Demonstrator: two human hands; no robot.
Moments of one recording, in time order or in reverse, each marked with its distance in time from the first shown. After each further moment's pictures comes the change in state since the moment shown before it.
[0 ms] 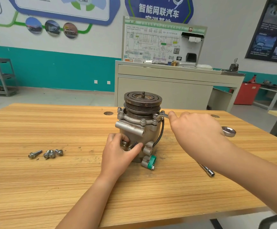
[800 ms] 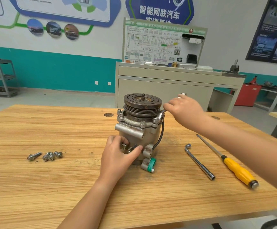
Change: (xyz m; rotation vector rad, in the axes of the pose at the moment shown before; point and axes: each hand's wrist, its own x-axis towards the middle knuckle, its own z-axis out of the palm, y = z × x) left_hand 0.001 -0.002 0.000 -0.016 0.003 0.032; right_hand 0.088 0.039 0.071 0.009 0.316 -0.223
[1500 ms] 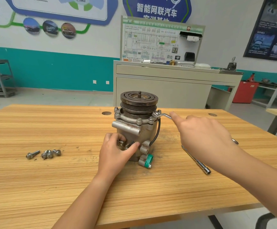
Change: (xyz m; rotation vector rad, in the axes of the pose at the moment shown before) left_hand 0.000 -0.002 0.001 0.008 0.004 -0.001; right_hand -0.073 -0.047 -0.074 0.105 -0.190 0.311
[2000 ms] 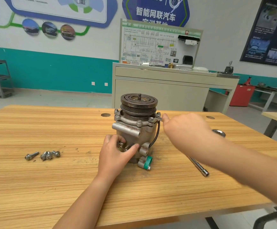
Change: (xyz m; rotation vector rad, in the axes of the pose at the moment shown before) left_hand 0.000 -0.001 0.000 -0.028 -0.001 0.000; right_hand 0.022 -0.015 -0.021 -0.224 -0.156 -0.213
